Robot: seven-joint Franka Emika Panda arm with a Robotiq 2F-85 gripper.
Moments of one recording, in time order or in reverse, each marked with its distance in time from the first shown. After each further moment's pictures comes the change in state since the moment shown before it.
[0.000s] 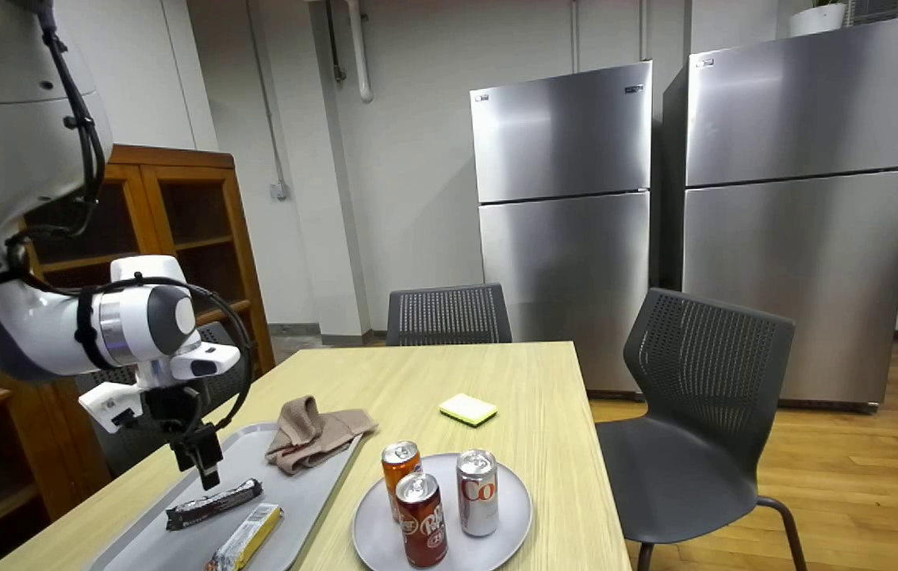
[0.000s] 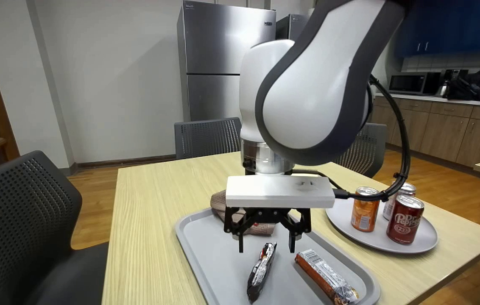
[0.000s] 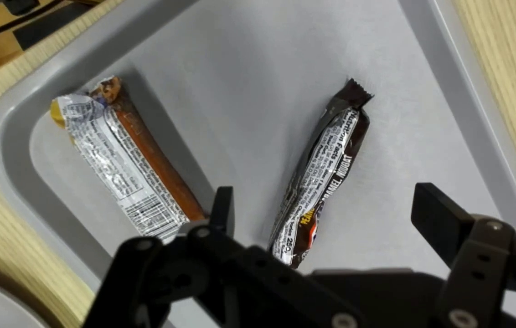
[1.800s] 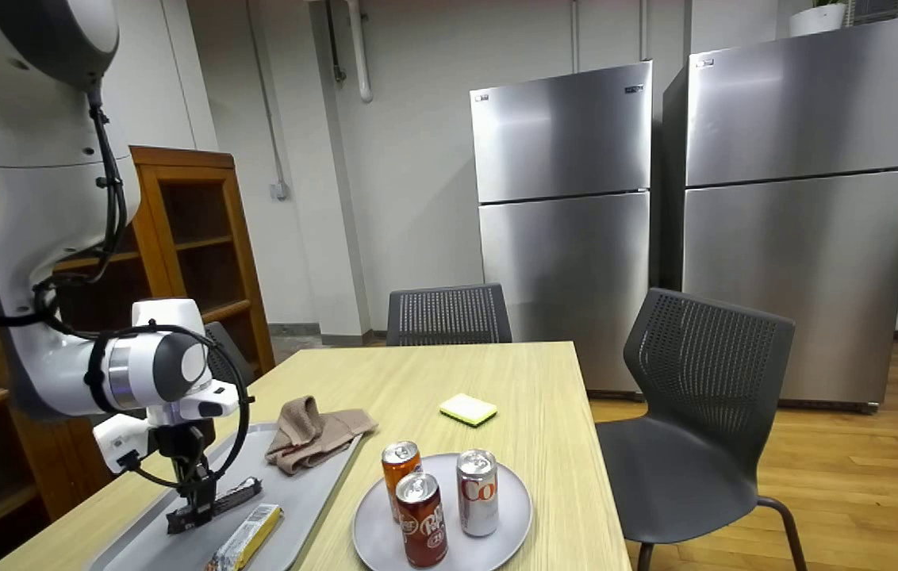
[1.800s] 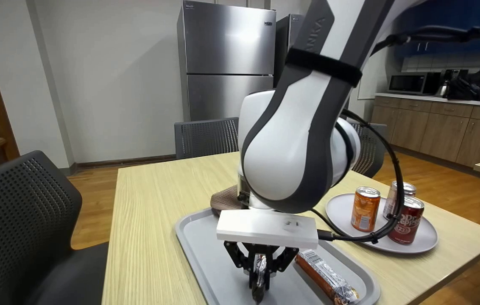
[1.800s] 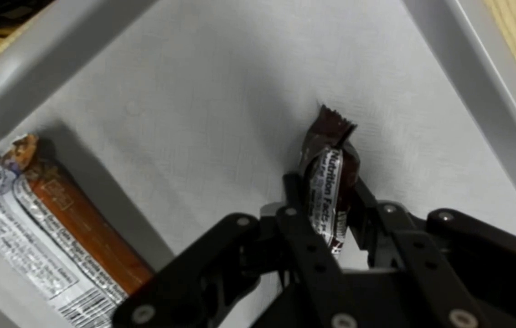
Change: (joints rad) arm 0.051 0.182 -0.039 0.059 0.124 0.114 -0.025
